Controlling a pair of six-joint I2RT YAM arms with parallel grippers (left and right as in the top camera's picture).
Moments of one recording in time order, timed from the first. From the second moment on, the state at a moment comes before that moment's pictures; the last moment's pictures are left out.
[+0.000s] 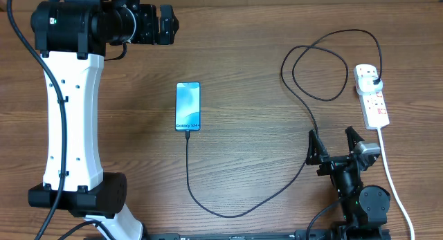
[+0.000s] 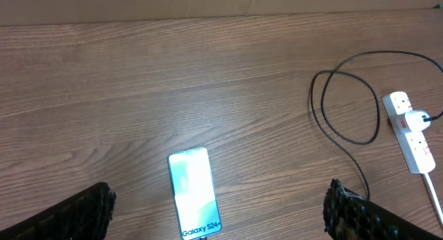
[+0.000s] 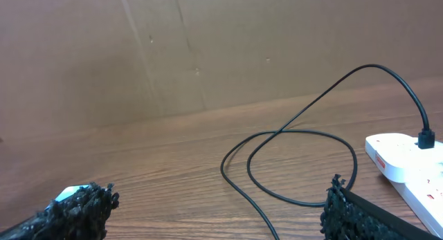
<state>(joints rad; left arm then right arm) -0.09 1.86 2.35 -1.37 0.28 -0.08 0.03 0.01 0.02 -0.02 -0.12 0.22</state>
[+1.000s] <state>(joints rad) -0.06 0.64 0.76 -0.19 0.19 0.02 0.03 0.01 0.02 -0.02 -0.12 0.22</state>
